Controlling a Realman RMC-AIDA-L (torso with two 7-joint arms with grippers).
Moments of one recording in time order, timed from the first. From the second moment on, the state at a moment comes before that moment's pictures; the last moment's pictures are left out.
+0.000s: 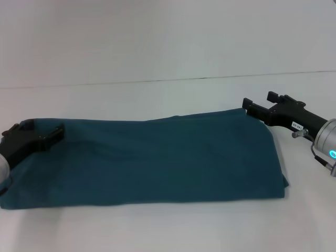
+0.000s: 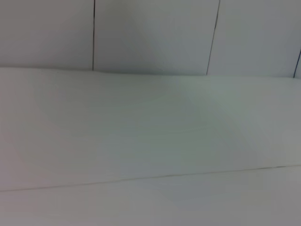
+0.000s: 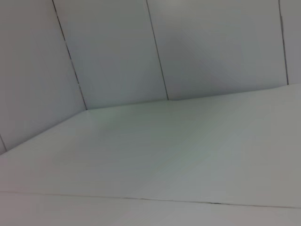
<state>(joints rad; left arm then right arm) -0.57 -2.17 -2.69 -0.44 -1.43 0.77 -1.05 0.59 2.09 -0.48 -0.34 -1.65 -0.96 1.09</state>
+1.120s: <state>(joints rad) -0.36 -2.17 -2.69 -0.49 -1.43 1.17 -0.97 0.58 2.09 -0.47 -0.34 -1.65 -0.96 1.09</state>
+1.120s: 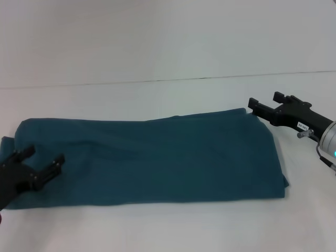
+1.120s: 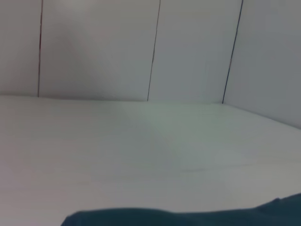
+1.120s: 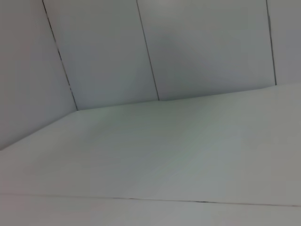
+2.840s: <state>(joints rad) -0.30 -2.16 -2.72 -0.66 -1.42 1.17 -1.42 0.59 2.09 -0.47 -0.34 -1.64 -0.96 1.06</state>
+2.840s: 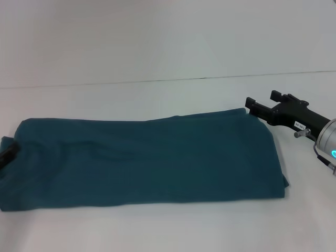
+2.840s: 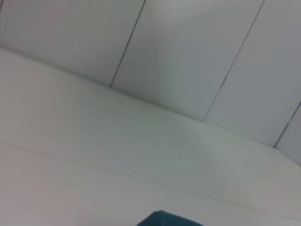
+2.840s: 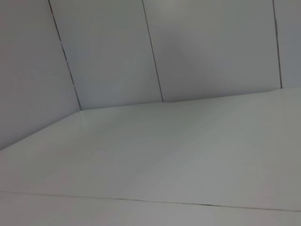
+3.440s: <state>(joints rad) -0.31 -2.13 -2.58 -0.88 -1.19 1.22 -1.97 0.58 2.07 -0.71 -0.39 -1.65 -0.95 1.14</state>
